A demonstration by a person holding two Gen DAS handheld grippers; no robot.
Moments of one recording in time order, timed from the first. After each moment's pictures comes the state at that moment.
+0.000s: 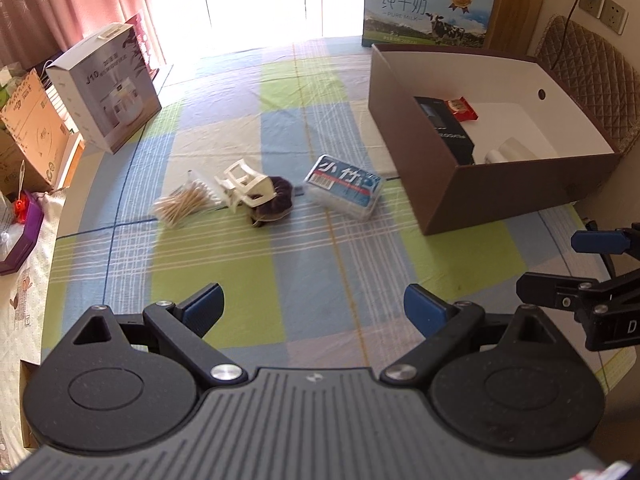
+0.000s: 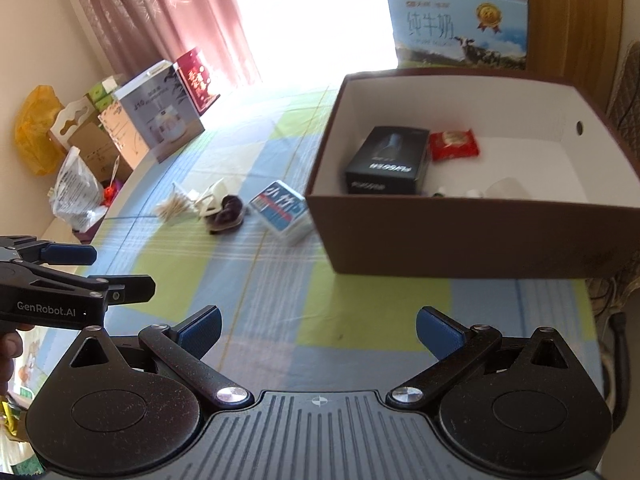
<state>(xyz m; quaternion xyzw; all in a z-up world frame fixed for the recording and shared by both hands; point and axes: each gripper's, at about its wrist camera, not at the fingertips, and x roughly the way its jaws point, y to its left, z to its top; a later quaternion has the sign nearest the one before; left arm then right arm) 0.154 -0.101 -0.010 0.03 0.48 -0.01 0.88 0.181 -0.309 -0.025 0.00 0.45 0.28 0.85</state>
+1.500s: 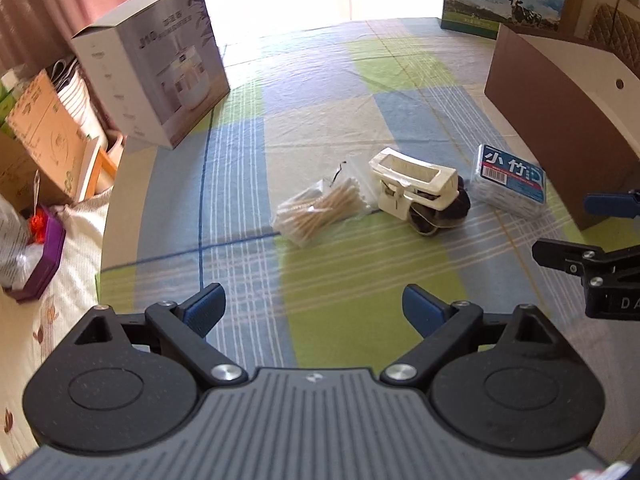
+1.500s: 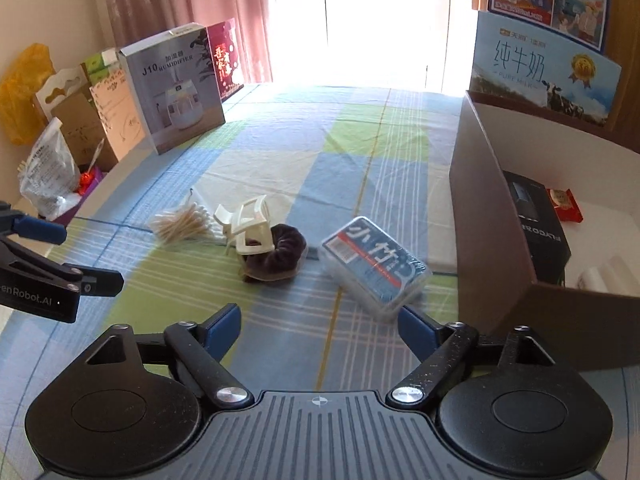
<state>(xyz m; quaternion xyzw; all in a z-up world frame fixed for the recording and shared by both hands) 0.226 0.048 -0.072 0.07 0.48 -0.02 0.88 0.217 -0.141 -0.085 -0.08 0.40 0.26 0.88</state>
